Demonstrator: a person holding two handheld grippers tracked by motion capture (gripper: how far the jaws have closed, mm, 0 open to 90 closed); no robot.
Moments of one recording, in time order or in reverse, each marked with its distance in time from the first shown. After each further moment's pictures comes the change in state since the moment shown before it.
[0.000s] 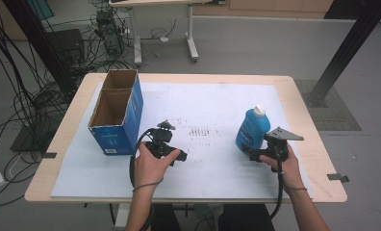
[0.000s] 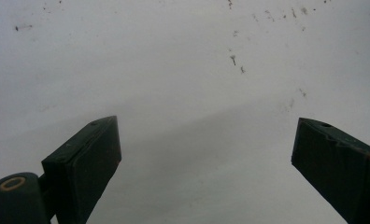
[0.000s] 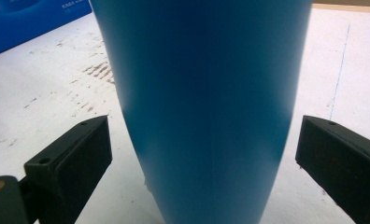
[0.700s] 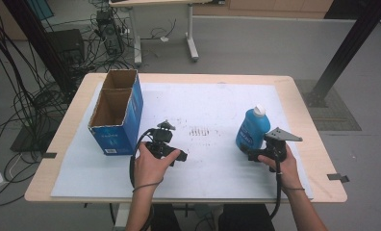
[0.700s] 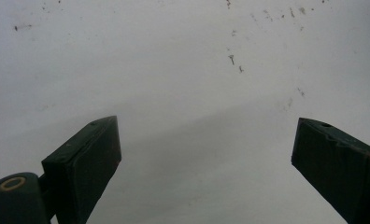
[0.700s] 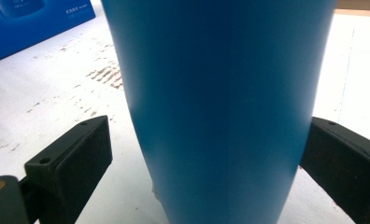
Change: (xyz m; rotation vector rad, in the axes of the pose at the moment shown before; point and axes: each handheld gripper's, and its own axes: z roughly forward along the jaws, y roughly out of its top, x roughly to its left) left arm -0.001 0.000 -0.001 -0.002 -0.001 0.001; right arm 0.002 -0.002 0.003 -0.023 0.008 0.002
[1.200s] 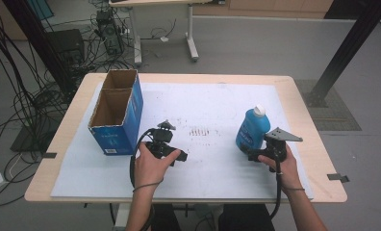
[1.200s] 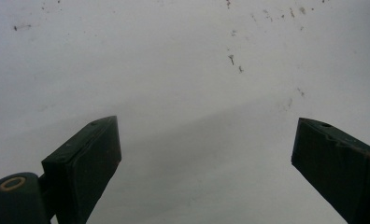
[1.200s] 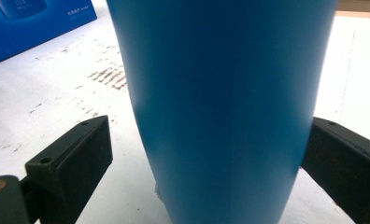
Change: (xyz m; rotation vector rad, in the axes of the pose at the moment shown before) left arm 0.000 0.000 0.001 0.001 -0.003 -0.005; right arm 0.001 0.000 -0.001 -0.002 0.002 0.000
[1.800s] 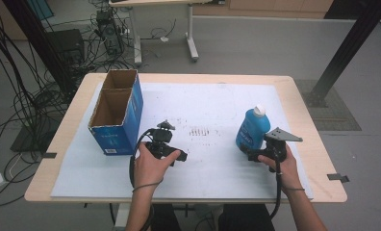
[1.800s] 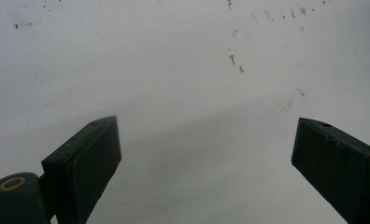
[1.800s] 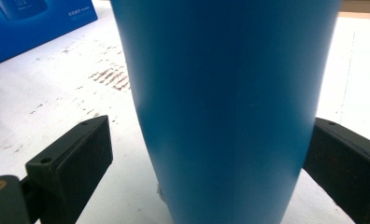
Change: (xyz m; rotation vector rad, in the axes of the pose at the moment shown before) left arm 0.001 0.000 -0.001 -0.003 0.003 -0.008; right arm 0.001 0.000 0.000 -0.004 -0.001 0.000
